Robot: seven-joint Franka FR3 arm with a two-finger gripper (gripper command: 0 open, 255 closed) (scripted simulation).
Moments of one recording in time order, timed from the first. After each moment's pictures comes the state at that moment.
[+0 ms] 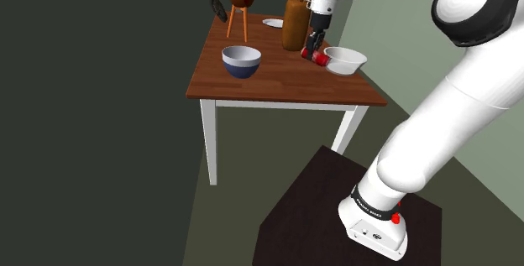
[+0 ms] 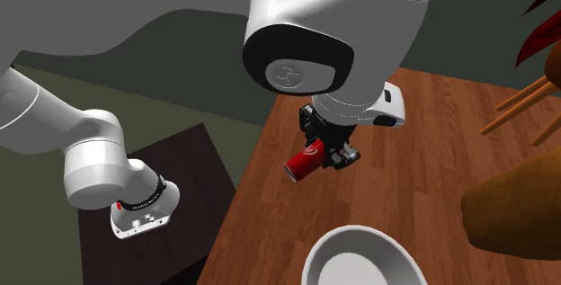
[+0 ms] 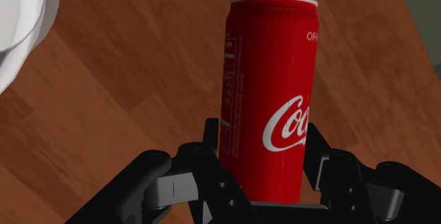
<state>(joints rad) -0.08 -0.13 -0.48 -1.91 -0.03 1.74 -0.62</state>
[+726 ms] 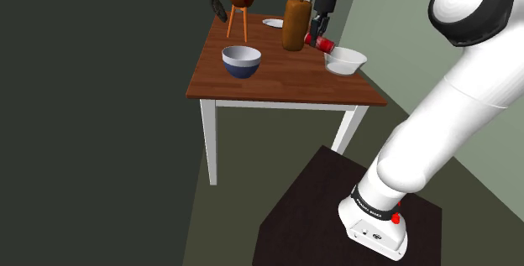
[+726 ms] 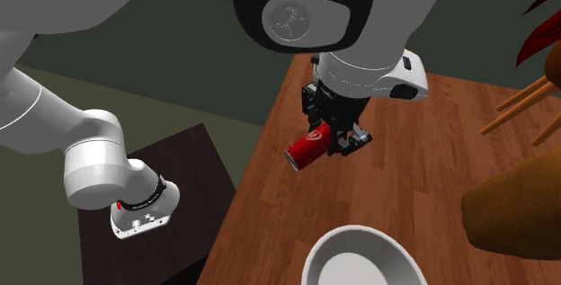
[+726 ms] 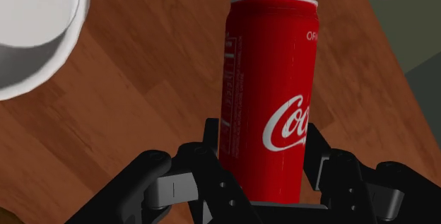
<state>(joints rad) -0.08 -0.11 -0.48 -1.75 -0.02 1.59 -0.63</state>
